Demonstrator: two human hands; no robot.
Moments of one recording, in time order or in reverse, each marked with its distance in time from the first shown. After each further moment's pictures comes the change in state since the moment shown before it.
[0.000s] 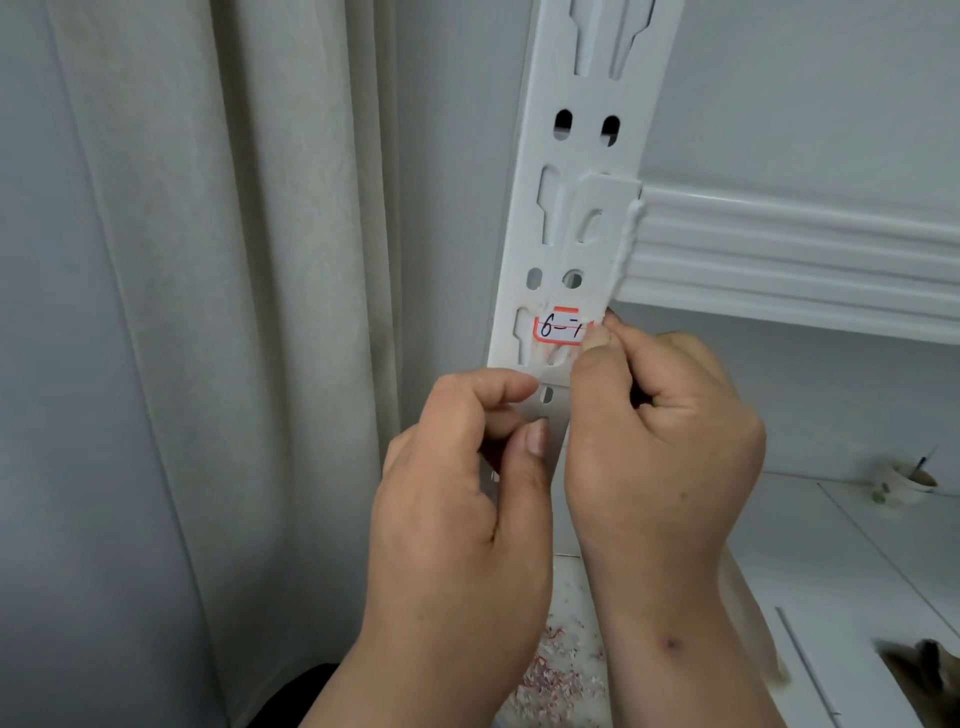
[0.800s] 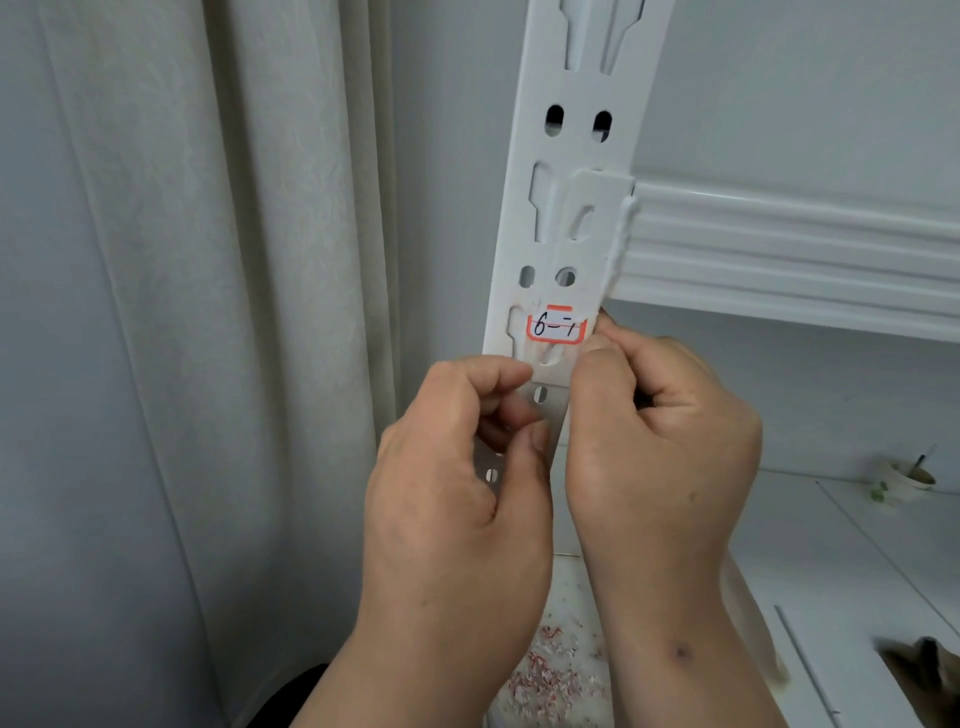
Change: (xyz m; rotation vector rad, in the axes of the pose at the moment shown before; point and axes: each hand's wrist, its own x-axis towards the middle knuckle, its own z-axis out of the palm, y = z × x) left_hand 0.007 0.002 0.005 -0.028 0.029 0.019; right_hand 0.000 -0.001 -0.003 0.044 -0.058 0.110
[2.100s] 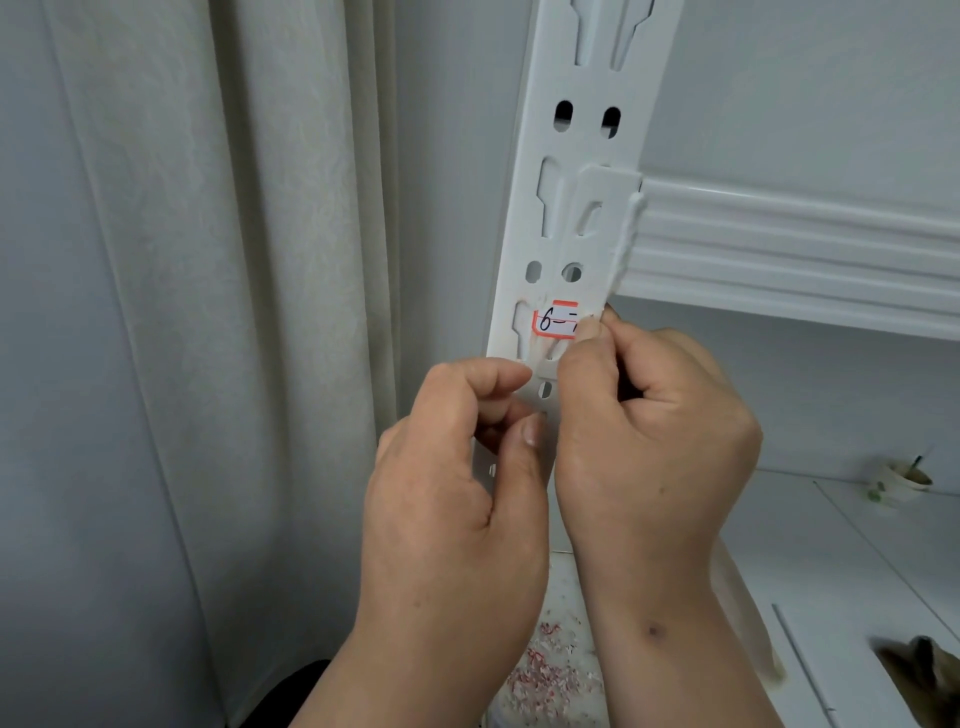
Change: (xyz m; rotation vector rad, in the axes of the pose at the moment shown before) left_hand -0.005 0.000 -0.006 0.060 -0.014 -0.044; right_hand 0.000 0.001 0.006 -0.195 0.097 -0.212
